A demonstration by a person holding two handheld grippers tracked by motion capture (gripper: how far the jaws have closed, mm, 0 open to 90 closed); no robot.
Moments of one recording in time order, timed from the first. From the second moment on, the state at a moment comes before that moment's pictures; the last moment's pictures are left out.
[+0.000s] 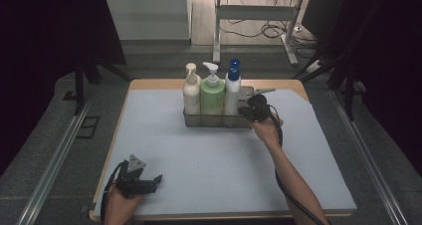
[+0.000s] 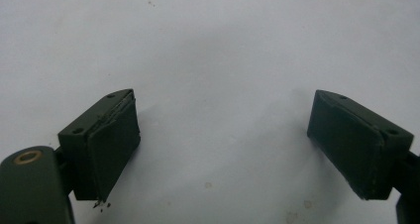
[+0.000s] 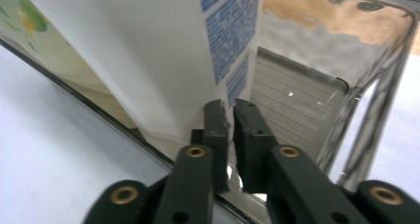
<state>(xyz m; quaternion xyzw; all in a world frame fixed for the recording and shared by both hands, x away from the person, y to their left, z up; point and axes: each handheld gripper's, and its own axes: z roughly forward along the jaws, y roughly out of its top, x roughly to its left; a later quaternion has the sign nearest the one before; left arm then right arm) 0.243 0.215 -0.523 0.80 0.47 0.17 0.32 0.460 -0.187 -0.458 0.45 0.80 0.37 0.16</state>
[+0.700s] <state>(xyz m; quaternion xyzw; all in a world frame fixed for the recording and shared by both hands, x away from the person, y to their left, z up) 0.243 0.215 -0.523 0.80 0.47 0.17 0.32 0.443 -0.202 -0.439 0.42 0.80 0.39 0.18</state>
